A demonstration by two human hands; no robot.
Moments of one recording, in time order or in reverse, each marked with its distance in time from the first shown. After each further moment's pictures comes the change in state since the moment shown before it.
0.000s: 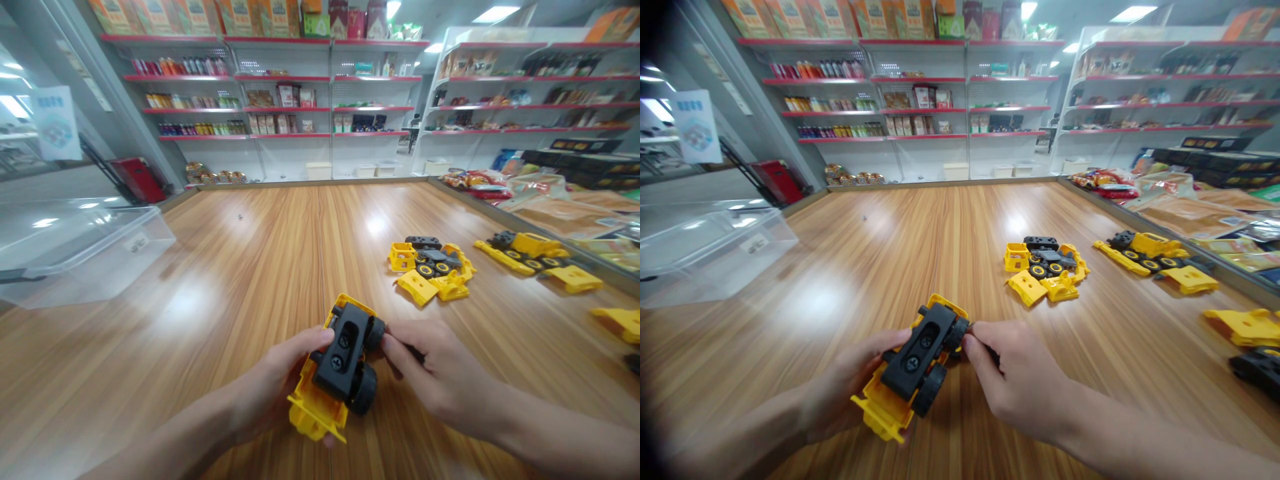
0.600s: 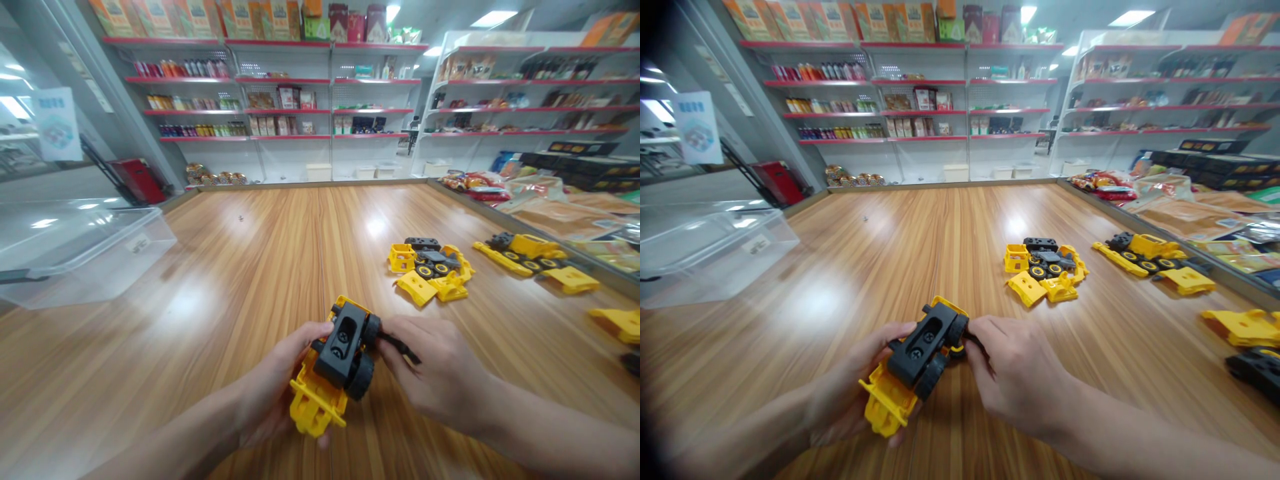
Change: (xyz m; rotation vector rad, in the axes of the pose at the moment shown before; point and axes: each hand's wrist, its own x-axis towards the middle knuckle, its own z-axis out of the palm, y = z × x) left_hand 0.002 -0.002 0.002 -0.104 0.059 -0.094; right_hand -0.001 0.009 0.005 -0.294 0.206 -0.195
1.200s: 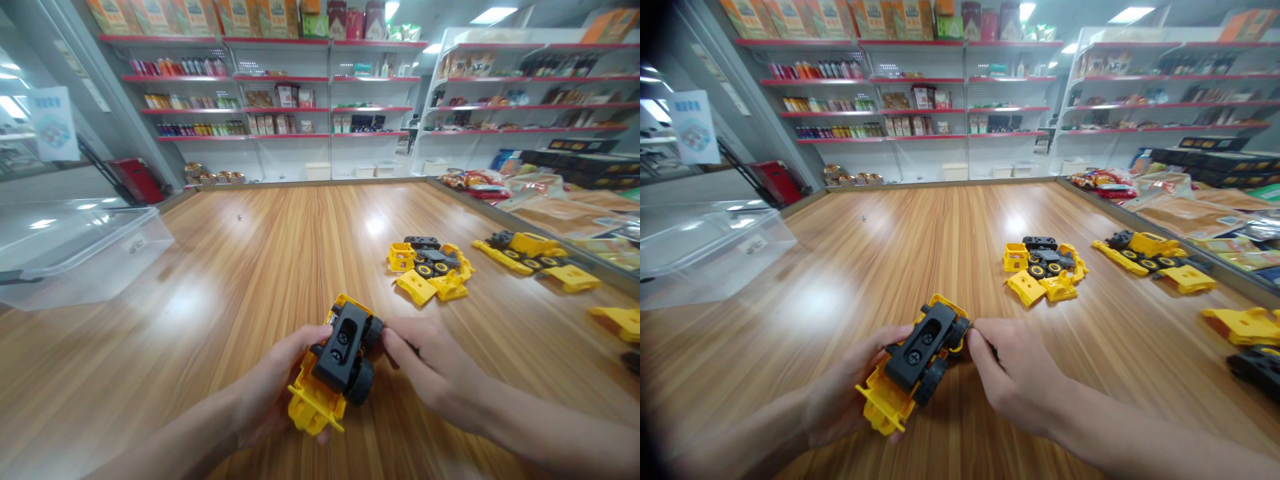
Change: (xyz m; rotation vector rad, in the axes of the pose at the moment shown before) left_hand -0.001 0.001 0.002 0.035 0.024 0.040; right_hand 0.003 -0.002 -0.005 0.271 -0.199 0.252
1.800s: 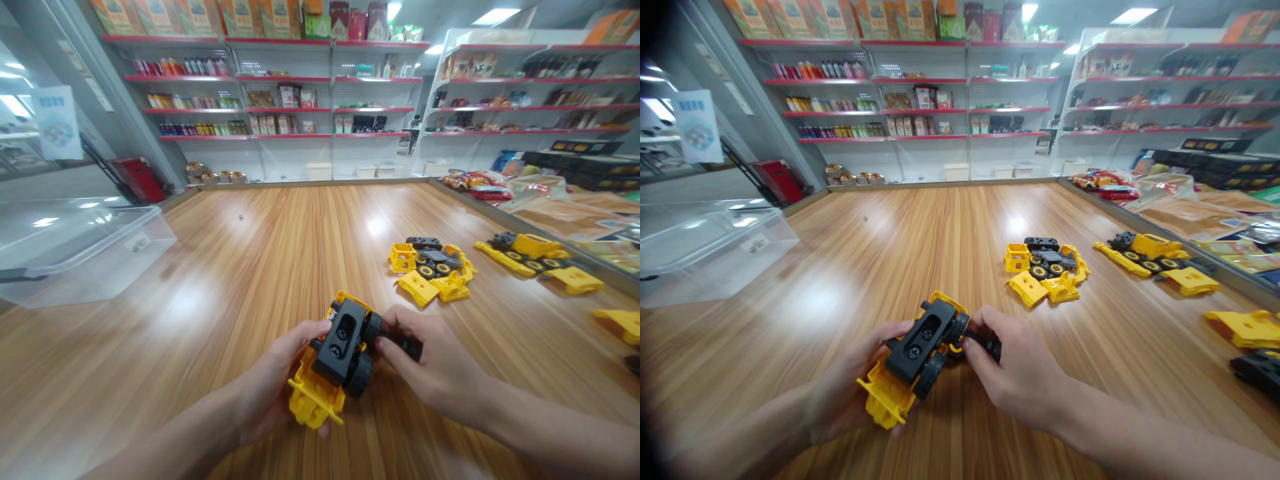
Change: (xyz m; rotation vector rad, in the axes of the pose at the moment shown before) left_hand 0.001 0.001 0.000 -0.002 0.026 0.037; right_hand 0.002 0.005 0.005 0.081 0.057 0.033
